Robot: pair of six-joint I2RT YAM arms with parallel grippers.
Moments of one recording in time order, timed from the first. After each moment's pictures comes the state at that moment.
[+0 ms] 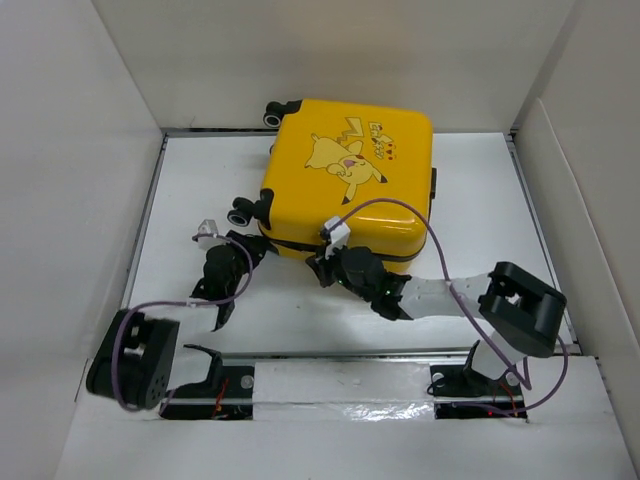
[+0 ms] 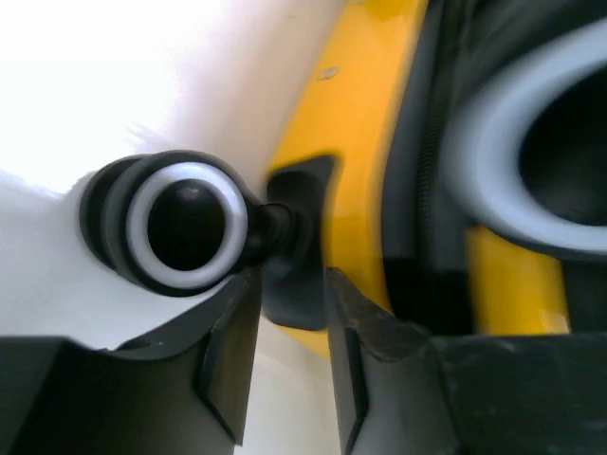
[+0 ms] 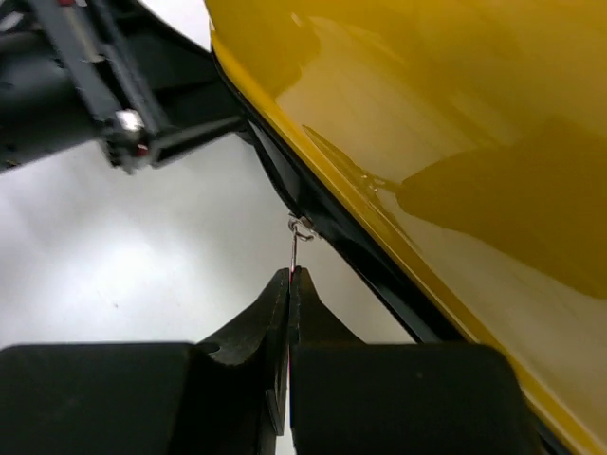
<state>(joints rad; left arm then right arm) -0.28 1.29 0.21 0.75 -0.12 -0.99 1.05 1.62 0.78 0.59 0.21 0.25</state>
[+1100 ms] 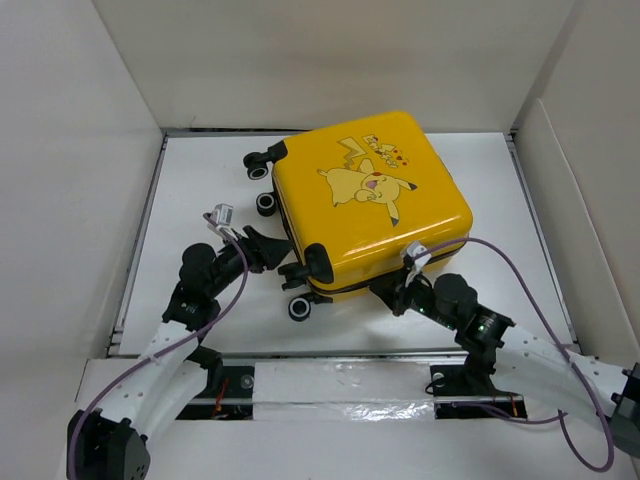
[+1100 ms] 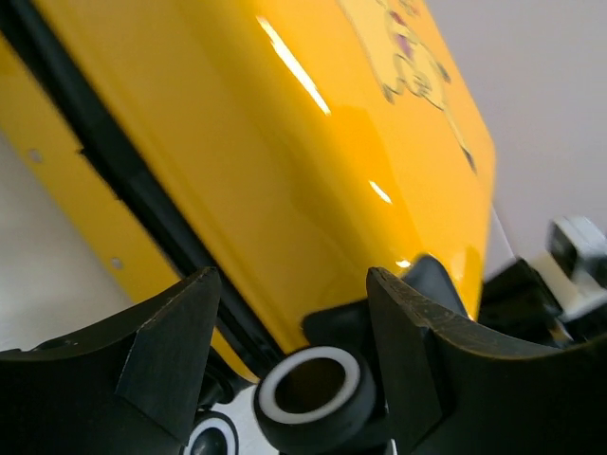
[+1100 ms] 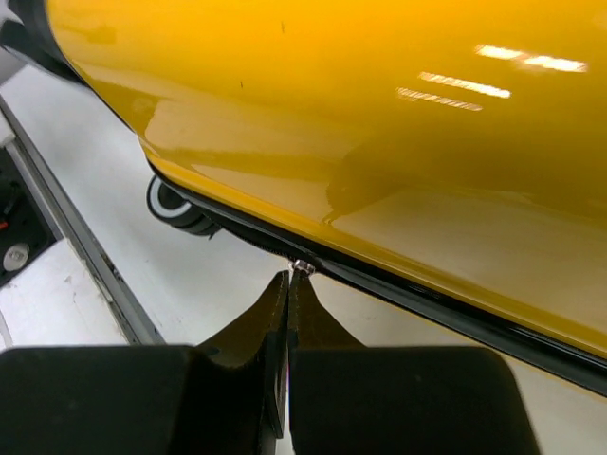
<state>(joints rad) -0.31 0.71 0.38 0.20 0.36 -0.78 0.88 0.65 0.29 0.17 -0.03 0.26</state>
